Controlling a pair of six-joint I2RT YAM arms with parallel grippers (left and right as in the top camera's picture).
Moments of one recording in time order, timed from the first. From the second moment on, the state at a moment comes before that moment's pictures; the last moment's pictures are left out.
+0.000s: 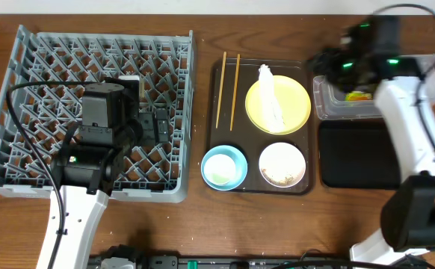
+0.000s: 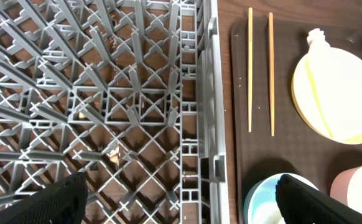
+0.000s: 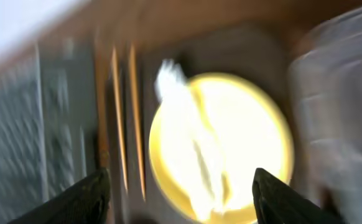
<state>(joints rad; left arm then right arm) -0.12 1.12 1.10 -0.81 0.07 -0.15 0.09 1.78 1.52 -0.76 -0.38 0.42</state>
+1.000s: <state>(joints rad) -0.12 1.12 1.10 -0.81 0.07 -0.15 0.35 2.00 1.47 -0.71 0.05 0.42</state>
